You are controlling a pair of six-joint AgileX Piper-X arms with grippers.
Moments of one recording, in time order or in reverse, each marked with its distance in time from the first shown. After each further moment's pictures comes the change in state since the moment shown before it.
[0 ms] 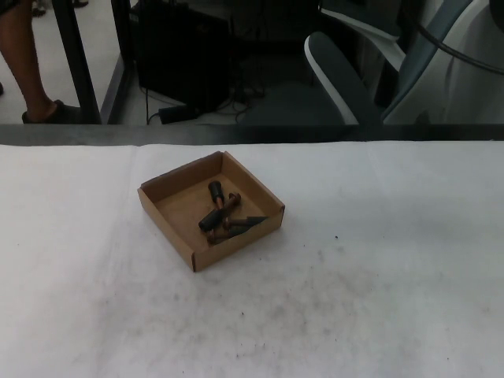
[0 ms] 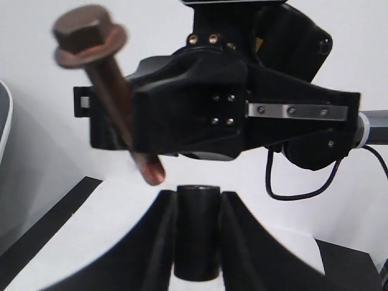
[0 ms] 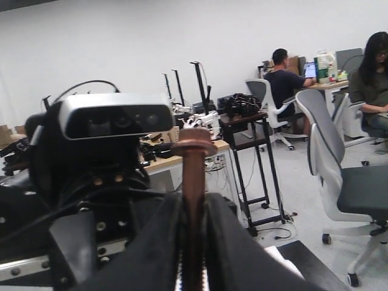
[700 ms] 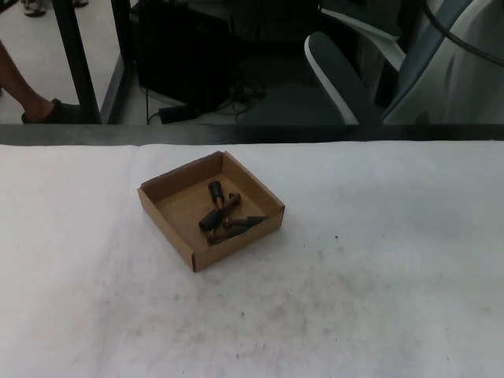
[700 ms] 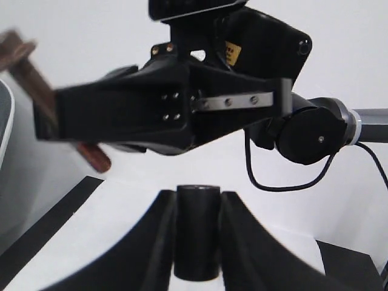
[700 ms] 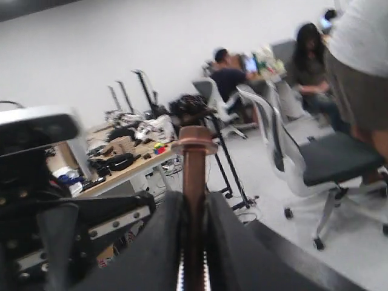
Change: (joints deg) left arm 0.0 0.0 0.0 0.0 -0.5 -0.6; right arm -1.7 0.3 -0.1 9.6 7.8 2.4
